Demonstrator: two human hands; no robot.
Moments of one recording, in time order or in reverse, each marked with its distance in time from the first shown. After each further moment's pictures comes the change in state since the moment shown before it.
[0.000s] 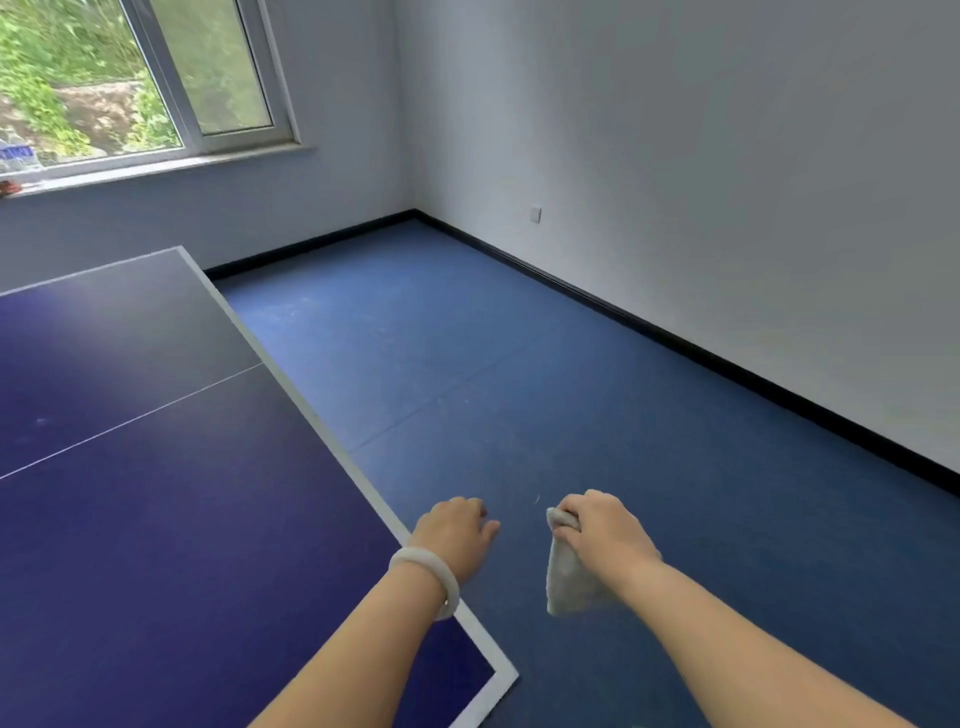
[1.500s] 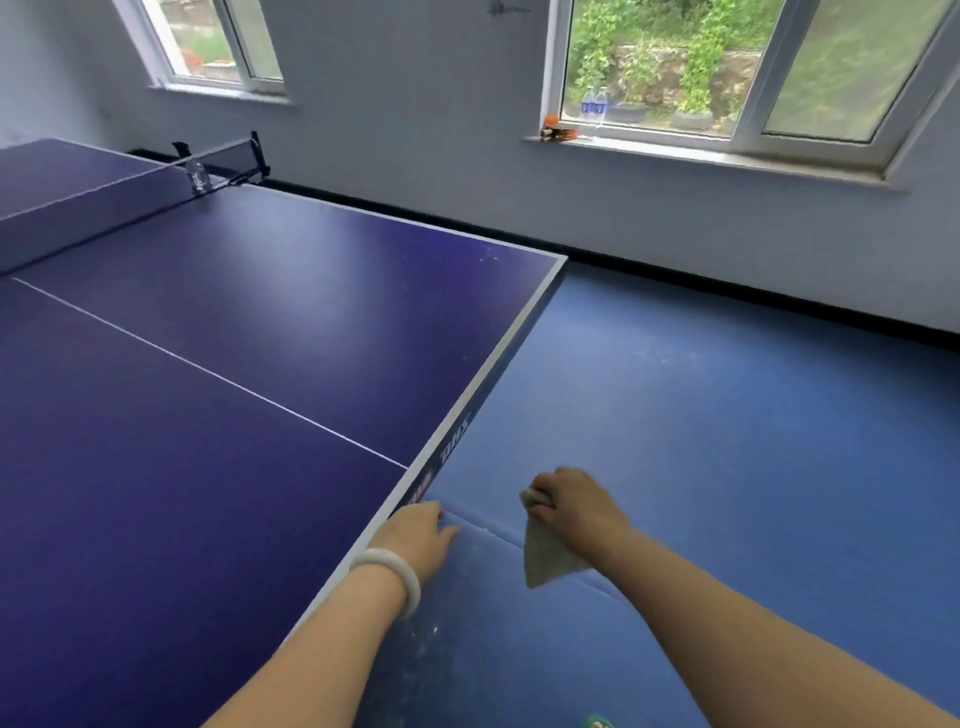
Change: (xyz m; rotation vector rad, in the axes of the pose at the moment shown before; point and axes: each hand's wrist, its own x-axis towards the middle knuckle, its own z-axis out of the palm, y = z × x) left_hand 0.408 -0.223 -0.215 -0.494 0.391 -1.199; right_hand 0.701 -0.336 -0.001 -0.295 -0.519 -1.170
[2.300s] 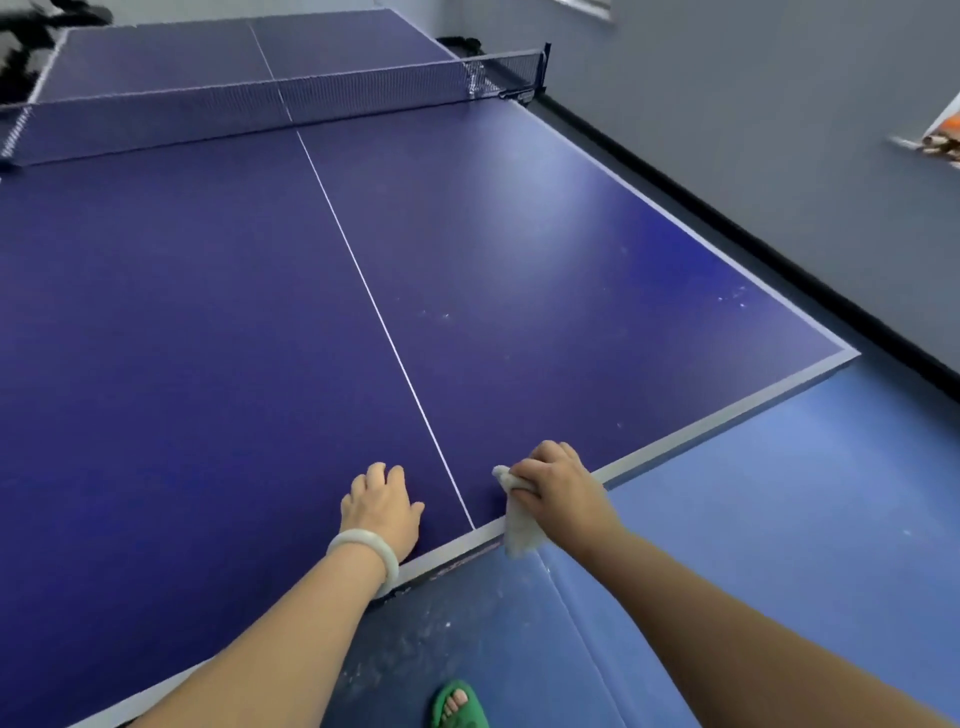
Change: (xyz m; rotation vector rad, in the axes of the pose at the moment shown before) left_hand 0.114 -0.084 -0.021 -0.060 0.283 -0.684; right_hand 0.246 -0.076 0.028 -0.106 -0.110 -0.751
